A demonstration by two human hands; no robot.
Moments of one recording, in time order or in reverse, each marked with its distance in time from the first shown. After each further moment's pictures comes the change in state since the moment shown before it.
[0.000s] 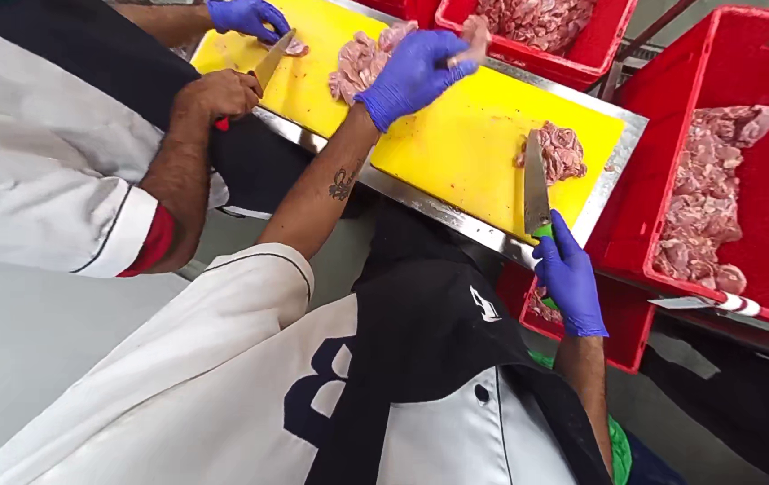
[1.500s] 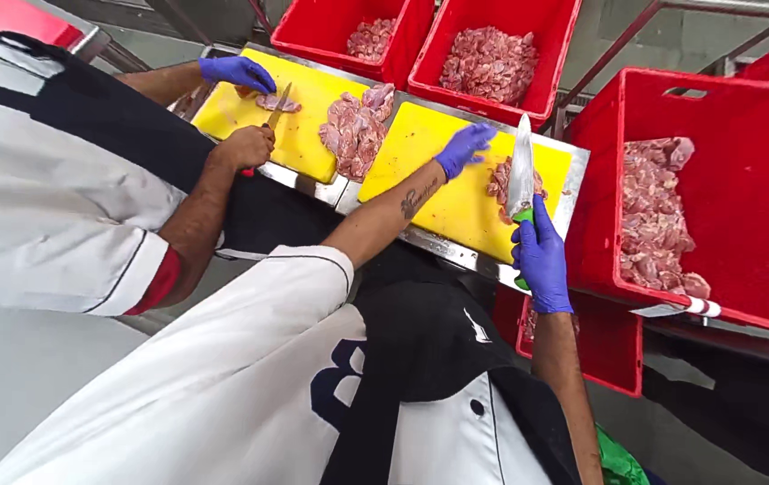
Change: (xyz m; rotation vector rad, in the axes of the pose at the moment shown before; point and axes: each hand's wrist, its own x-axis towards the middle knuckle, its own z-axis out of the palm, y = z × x) left_hand 0.059 0.020 0.160 -1.109 -0.021 -0.741; right_hand 0.032 -0.046 0.011 0.183 0.174 -0.126
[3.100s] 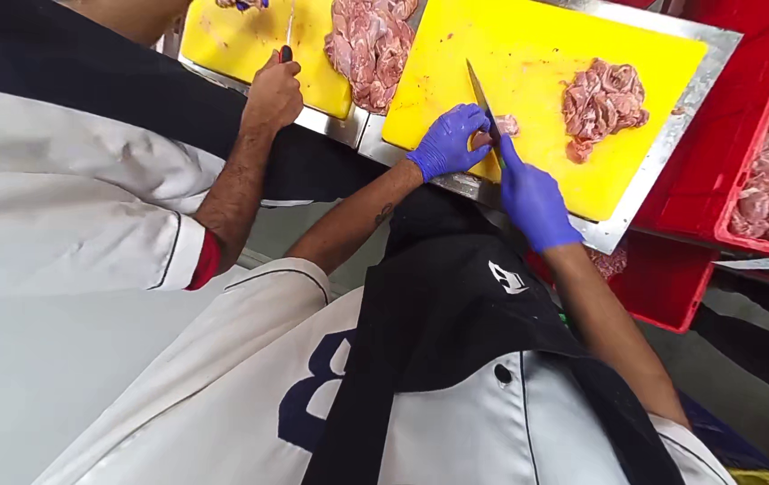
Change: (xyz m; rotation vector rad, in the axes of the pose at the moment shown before) left_hand -0.109 -0.079 -0.086 1.243 -0.085 0.602; right_hand 0.002 -0.001 0.083 -0.854 -0.359 -0.196
